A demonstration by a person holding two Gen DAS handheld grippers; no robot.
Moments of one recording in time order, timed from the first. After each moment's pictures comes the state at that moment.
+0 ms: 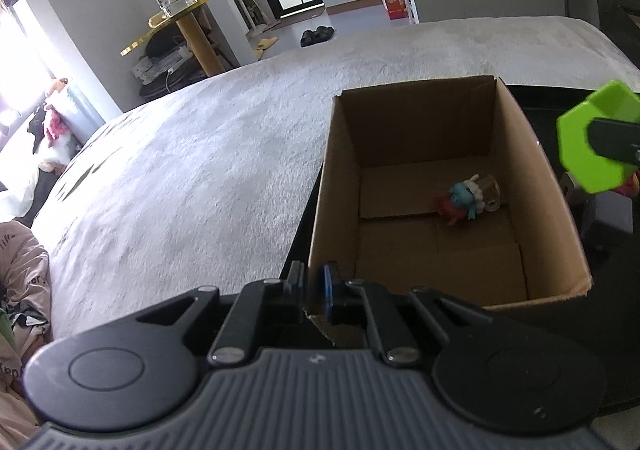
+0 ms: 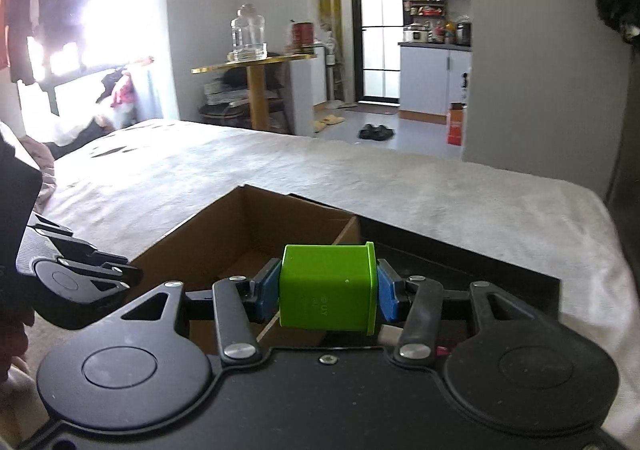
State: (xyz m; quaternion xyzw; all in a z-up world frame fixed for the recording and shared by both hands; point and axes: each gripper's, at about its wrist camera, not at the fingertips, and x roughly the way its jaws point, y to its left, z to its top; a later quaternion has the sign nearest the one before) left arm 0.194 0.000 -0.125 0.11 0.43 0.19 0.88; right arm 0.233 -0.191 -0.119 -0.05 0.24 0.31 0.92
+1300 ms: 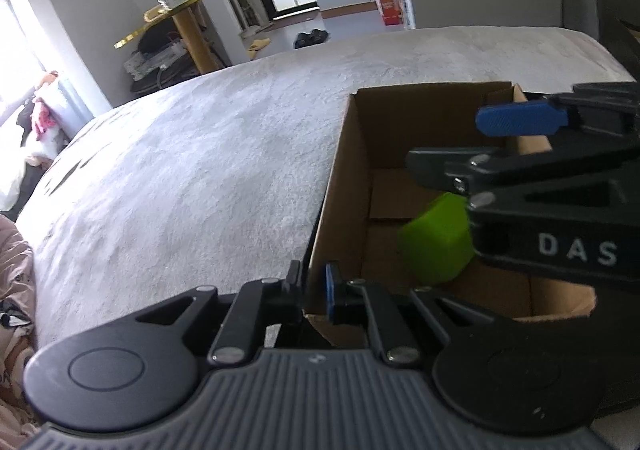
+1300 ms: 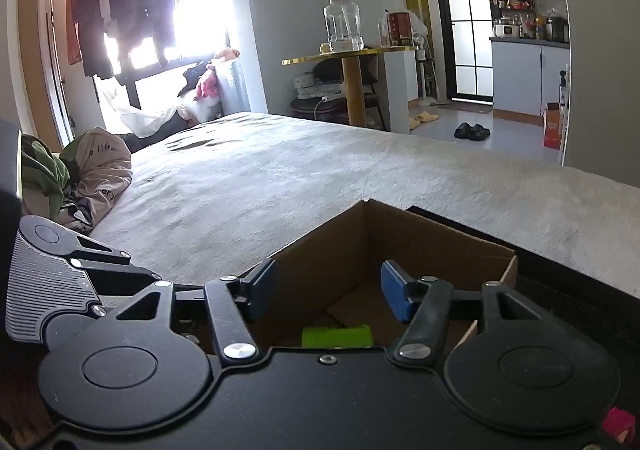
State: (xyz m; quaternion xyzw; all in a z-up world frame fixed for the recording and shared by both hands) left arm 0.189 0.026 -0.128 0.08 0.42 0.18 0.89; right arm 0.245 -0.108 -0.124 -0.04 0.24 0.44 0.86
